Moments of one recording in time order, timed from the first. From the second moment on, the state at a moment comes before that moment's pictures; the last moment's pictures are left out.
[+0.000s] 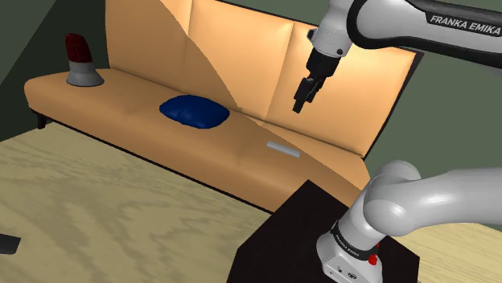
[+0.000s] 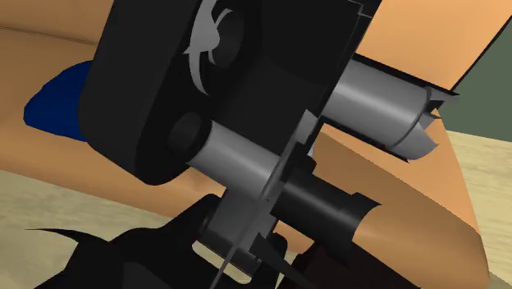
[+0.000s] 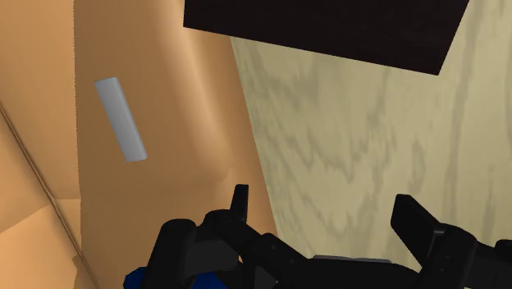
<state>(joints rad) 0.02 -0.83 0.02 -2.41 -0.05 1.67 -0.09</state>
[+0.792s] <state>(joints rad) -0.04 -0.68 -0.17 -2.53 -0.14 1.93 -0.28</state>
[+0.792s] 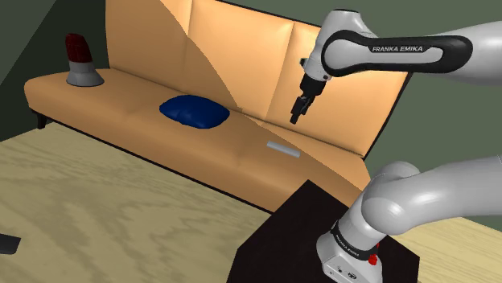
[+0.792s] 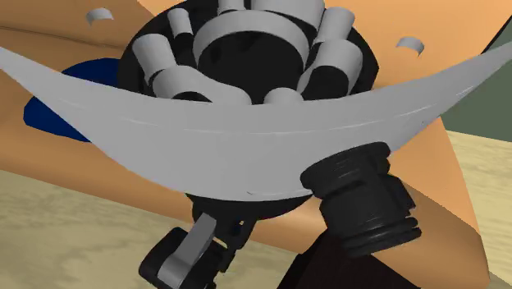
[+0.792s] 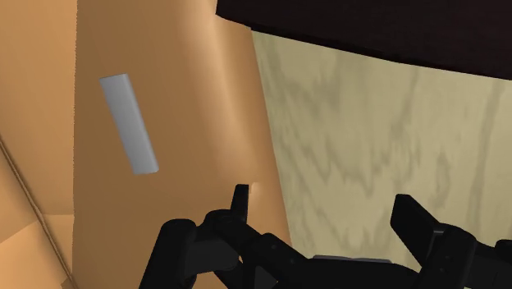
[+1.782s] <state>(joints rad) -0.05 -0.17 -0.46 -2.43 -0.08 2.30 -0.65</state>
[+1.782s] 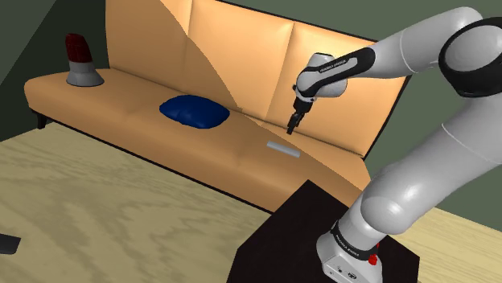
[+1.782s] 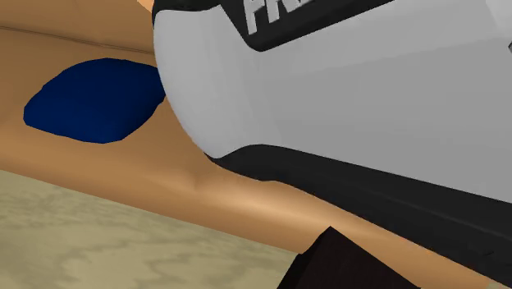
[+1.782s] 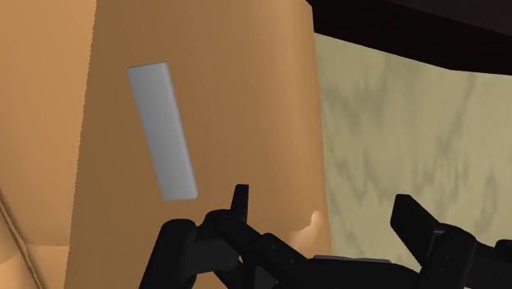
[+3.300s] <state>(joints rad) -0.34 0.73 -0.38 -1.80 0.40 2.39 -1.21</state>
